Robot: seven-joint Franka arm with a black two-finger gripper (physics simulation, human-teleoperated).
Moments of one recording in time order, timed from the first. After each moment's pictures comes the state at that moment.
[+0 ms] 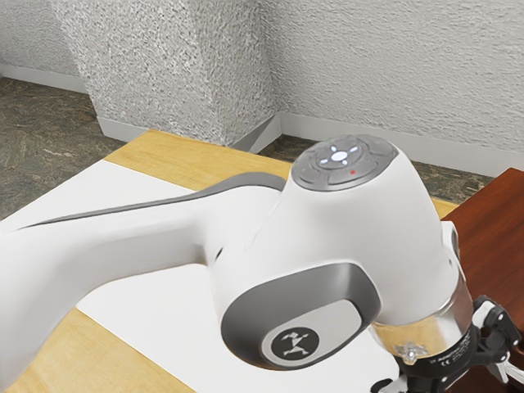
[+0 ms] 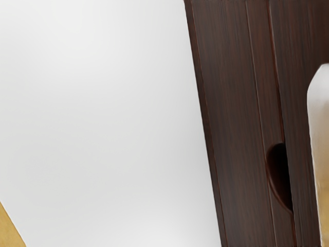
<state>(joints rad) -1.00 0.02 0.33 -1.78 -0.04 2.09 -1.79</state>
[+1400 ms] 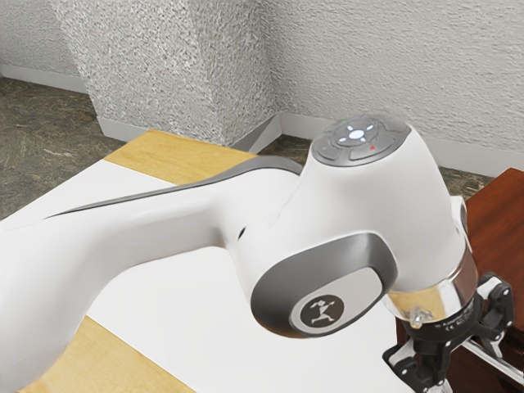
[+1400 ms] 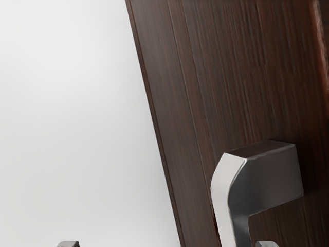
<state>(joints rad) -0.93 0.08 0.33 -1.72 -0.05 2.10 -1.69</state>
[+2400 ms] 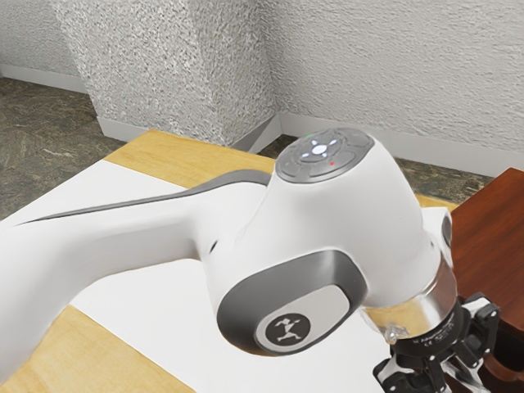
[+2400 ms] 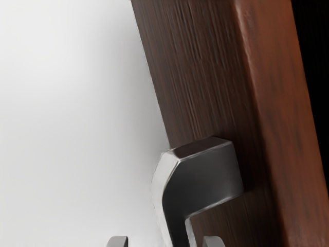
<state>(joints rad) -0.97 -0.02 0.33 -1.85 -0.04 2.16 -1.66</state>
